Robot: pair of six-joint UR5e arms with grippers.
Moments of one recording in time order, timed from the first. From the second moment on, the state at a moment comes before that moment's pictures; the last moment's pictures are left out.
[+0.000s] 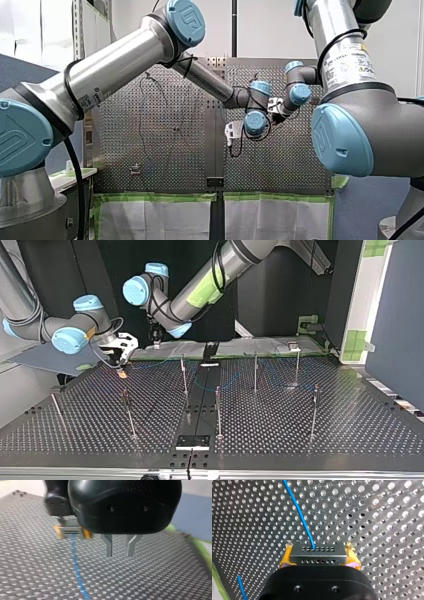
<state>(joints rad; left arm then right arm) -0.86 -2.45 -1.09 -2.94 -2.23 -1.83 1.82 -1.04 1.45 -0.04 1.34 1.66</state>
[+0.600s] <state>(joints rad) -0.85 -2.45 -1.05 -2.88 -2.38 -1.85 1.81 -1.04 1.45 -0.04 1.34 1.66</state>
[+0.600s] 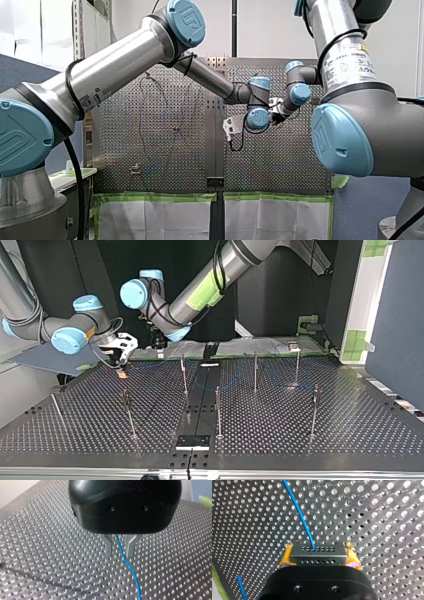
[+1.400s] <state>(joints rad) -0.82 -2.49 -1.02 -2.89 -2.31 -1.90 1.82 -1.05 1.45 -0.04 1.34 1.66</state>
